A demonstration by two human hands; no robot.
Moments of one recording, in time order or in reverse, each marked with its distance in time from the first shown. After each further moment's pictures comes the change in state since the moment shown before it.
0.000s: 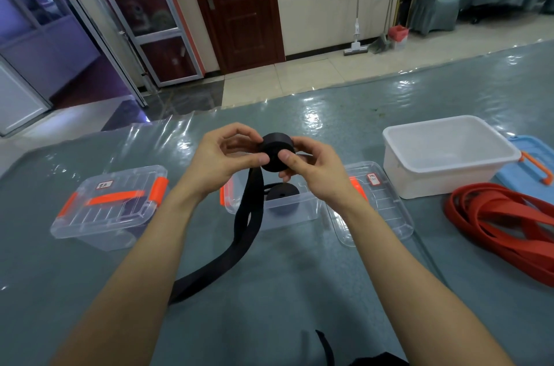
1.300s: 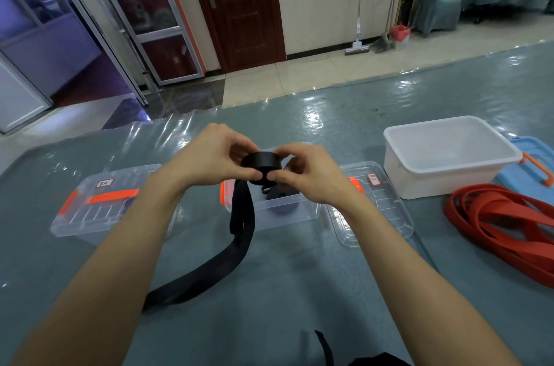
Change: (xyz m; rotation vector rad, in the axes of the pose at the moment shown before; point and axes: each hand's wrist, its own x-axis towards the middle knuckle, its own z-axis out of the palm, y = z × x) left_hand 0.018 0.007 -0.027 0.536 -0.325 0.072; right_hand 0.003 -0.006 0.001 -0.394 -0.144 -0.025
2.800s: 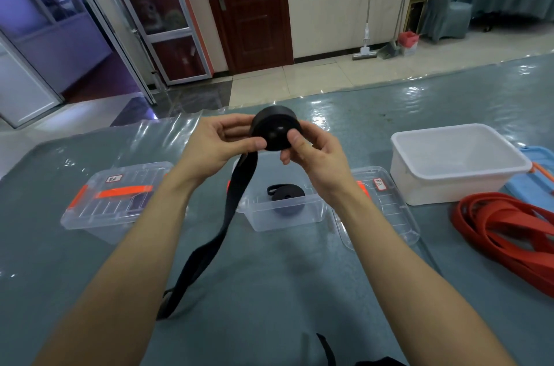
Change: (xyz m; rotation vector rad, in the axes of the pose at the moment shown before) left_hand -0.008 -0.001 0.005 -0.643 0.316 0.014; right_hand 0.008 -0.022 0.008 0.716 0.155 -0.040
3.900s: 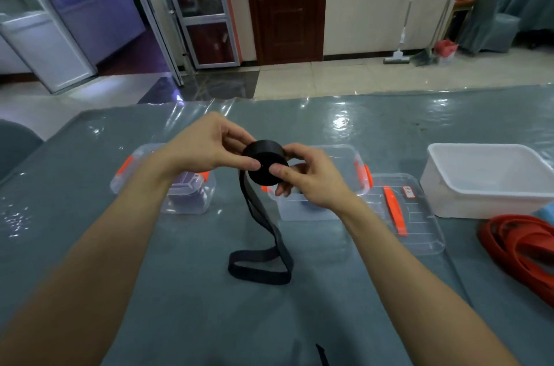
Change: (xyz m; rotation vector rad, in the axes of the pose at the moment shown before) left_hand -0.068 0.041 -0.093 0.354 -0.186 -0.207; right_hand -0.017 0.016 0.077 -0.452 -0.314 0.117
